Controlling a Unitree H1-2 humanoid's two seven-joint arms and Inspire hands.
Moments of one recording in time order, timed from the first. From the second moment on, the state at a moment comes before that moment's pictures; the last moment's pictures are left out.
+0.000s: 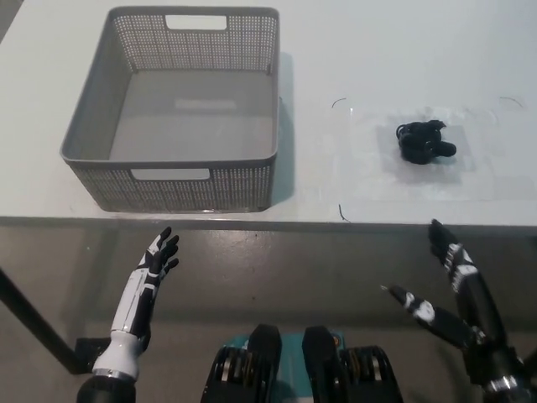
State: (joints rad) left_arm -0.15 0.10 0.00 0.31 0.03 -0.32 -0.03; right_arm -0.03 -0.14 0.02 0.07 -0.04 -0.31 0.03
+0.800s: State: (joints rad) left_arm -0.12 0.10 0.00 0.32 0.03 -0.32 -0.04; right_arm -0.40 -0.37 -0.02 -0.41 -0.26 0.11 0.13
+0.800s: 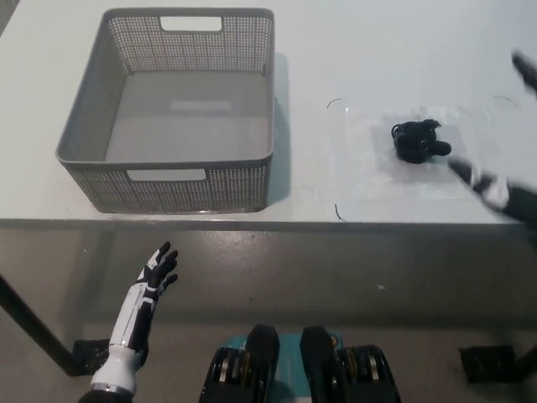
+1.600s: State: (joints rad) left_arm -0.11 0.10 -0.01 0.36 0.03 -0.32 -0.05; right_arm -1.16 -0.40 0.43 0.75 -0.47 0.24 0.24
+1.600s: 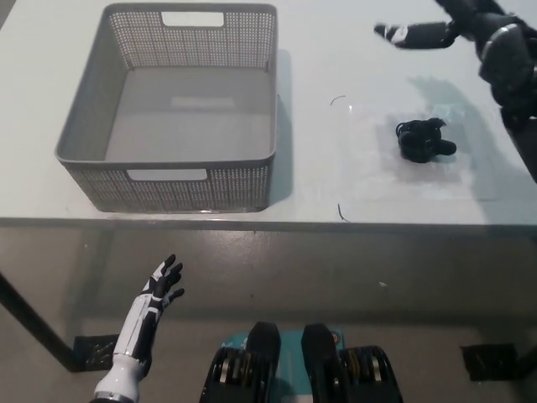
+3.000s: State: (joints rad) left_arm -0.14 0.12 -0.03 0.39 0.04 -0.37 -0.08; right_arm -1.30 -0.30 0.49 1.31 -0.49 0.09 0.29
